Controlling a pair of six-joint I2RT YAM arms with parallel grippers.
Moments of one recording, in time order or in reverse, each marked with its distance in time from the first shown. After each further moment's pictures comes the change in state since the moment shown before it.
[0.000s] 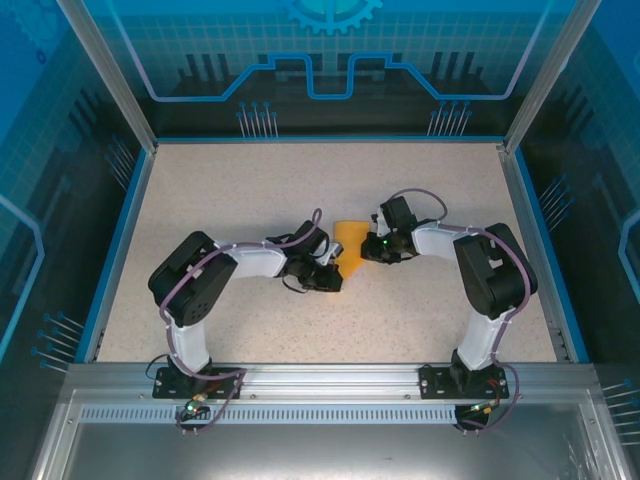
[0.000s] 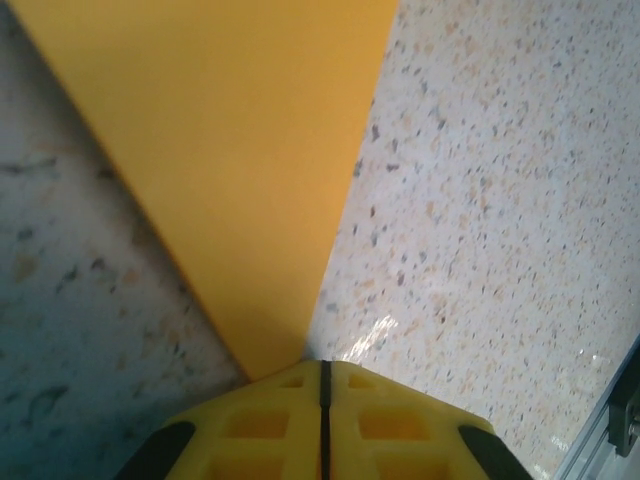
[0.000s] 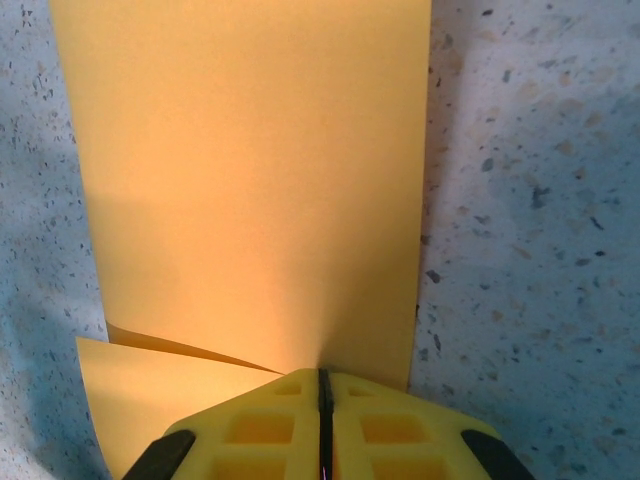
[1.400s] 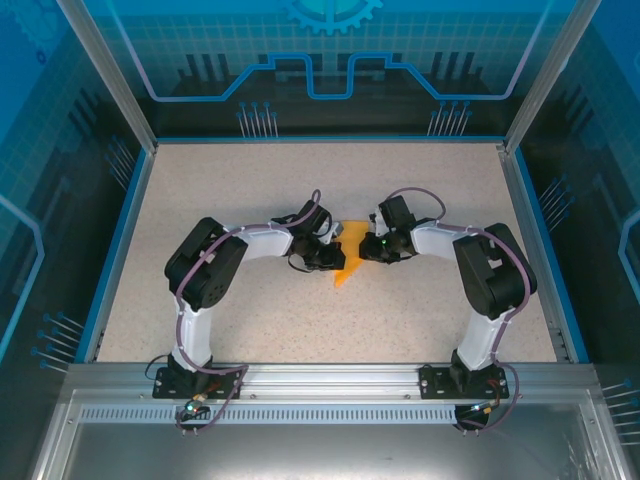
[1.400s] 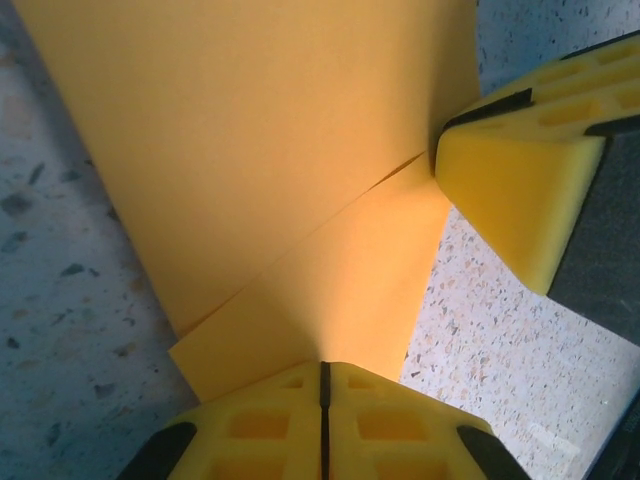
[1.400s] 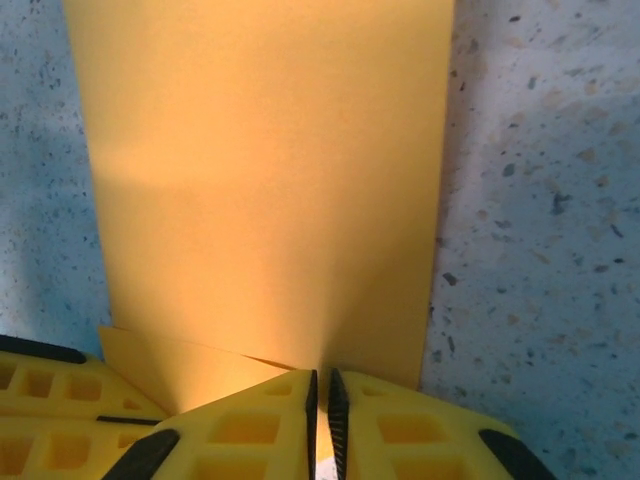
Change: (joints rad) left arm 0.074 0.153 0.220 -0.050 -0.002 -0.033; right arm 0.009 -0.007 0.014 -0.021 0.002 -0.026
